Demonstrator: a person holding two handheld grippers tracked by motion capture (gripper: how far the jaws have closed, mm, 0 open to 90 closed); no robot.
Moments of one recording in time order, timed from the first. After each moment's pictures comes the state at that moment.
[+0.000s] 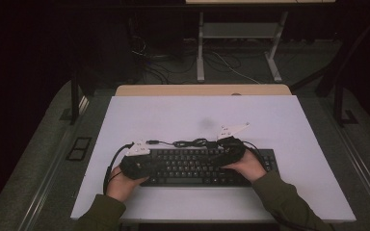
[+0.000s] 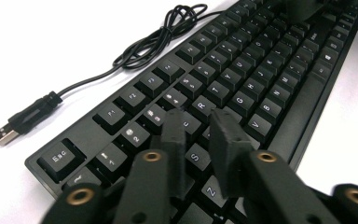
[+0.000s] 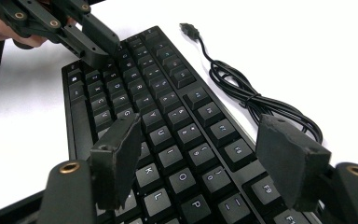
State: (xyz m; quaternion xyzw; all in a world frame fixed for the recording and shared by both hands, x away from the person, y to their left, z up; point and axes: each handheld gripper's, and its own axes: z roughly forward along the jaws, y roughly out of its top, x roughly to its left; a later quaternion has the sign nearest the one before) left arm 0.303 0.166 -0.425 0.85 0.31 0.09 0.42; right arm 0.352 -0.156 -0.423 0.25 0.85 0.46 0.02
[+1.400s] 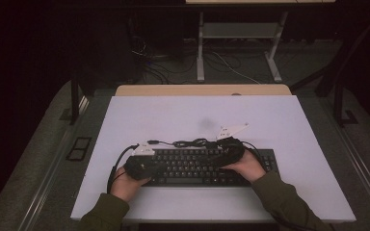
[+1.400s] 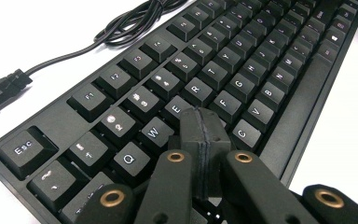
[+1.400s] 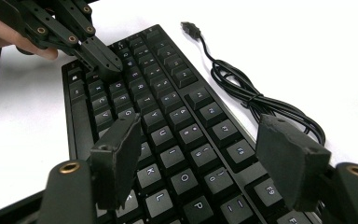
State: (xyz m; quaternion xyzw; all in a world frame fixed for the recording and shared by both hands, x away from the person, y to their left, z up) left arm 0.308 0.158 -0.435 0.86 0.31 0.06 0.40; right arm 0.351 -0.154 -0.423 0.25 0.85 0.46 0.02
